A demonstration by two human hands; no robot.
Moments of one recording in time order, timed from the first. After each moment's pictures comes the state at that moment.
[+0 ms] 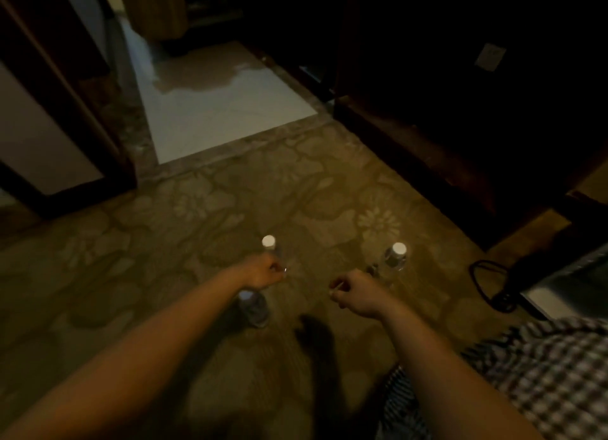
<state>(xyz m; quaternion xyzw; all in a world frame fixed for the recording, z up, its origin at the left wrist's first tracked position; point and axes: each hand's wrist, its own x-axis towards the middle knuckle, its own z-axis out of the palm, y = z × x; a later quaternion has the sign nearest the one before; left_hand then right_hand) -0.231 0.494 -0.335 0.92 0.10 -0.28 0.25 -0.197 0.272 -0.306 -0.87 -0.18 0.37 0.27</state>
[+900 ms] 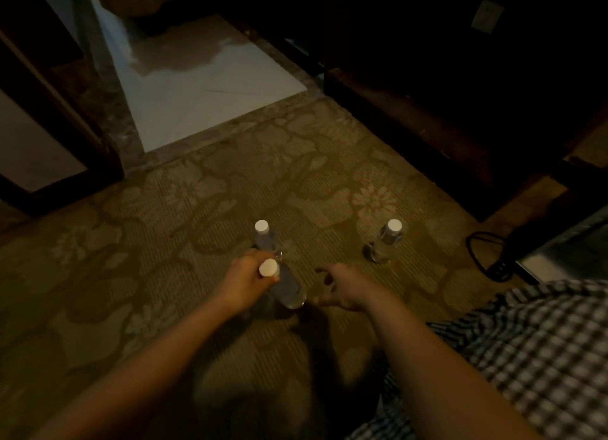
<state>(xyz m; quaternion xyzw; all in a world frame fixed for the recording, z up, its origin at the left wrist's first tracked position) -0.284 0.470 -0.331 0.93 0.11 -0.08 0.34 -0.210 0.280 -0.325 -0.86 -0.20 0.41 0.24</state>
